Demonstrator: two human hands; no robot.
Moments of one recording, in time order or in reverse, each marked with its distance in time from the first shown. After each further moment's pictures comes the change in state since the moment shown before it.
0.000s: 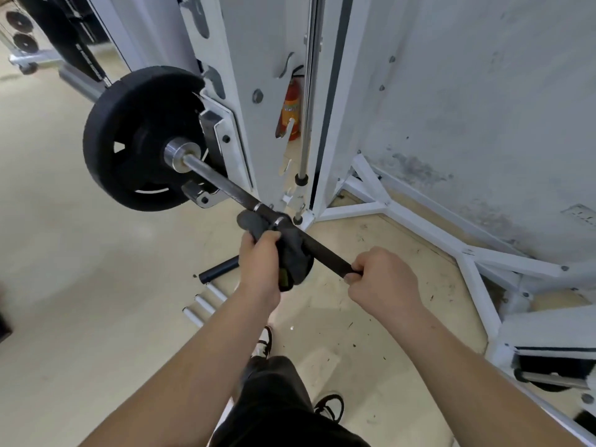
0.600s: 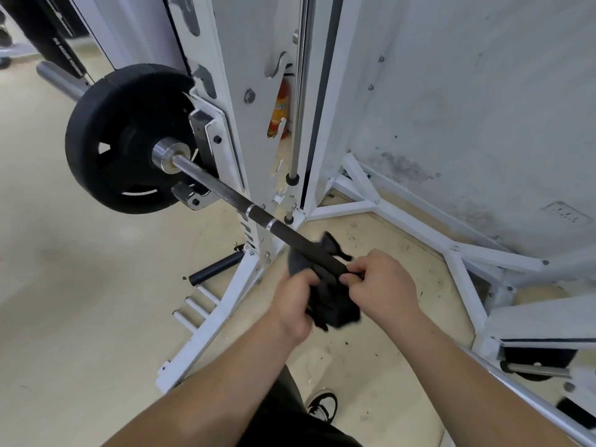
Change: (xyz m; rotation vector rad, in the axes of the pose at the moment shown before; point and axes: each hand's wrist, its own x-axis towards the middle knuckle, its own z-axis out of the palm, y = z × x) left_hand -0.031 -0.042 0.011 0.013 -0.372 -0.387; right_hand -0.002 0.004 0.006 0.088 0.044 0.068
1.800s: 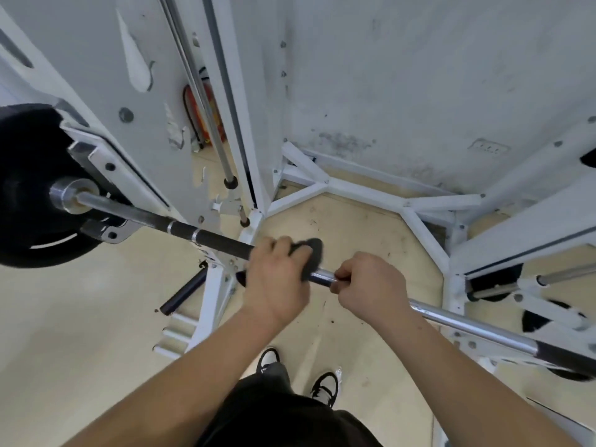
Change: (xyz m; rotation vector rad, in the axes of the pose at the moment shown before) left_hand 0.010 -0.021 0.047 1.977 -0.014 1.190; right_hand -0.049 0.081 -0.025 -0.080 0.039 0.125
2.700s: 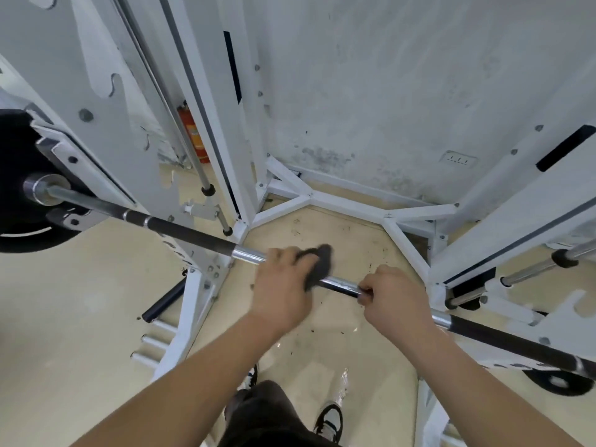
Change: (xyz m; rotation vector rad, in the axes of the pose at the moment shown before) left_hand -0.021 0.142 0.025 -0.082 -0.003 -0.010; right_hand -0.073 0.157 -0.022 -0.066 0.029 -0.011
